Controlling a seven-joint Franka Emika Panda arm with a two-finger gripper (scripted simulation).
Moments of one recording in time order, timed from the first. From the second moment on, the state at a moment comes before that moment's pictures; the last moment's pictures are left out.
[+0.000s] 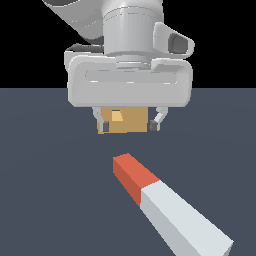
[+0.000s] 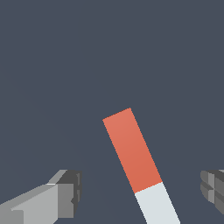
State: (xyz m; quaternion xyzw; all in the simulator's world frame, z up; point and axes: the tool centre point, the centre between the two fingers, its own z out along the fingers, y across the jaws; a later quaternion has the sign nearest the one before) arm 0.004 -0.072 0.127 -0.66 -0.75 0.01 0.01
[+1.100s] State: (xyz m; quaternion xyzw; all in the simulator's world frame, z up) arm 0.056 -0.162 0.075 -0.51 -0.86 0.00 0.00
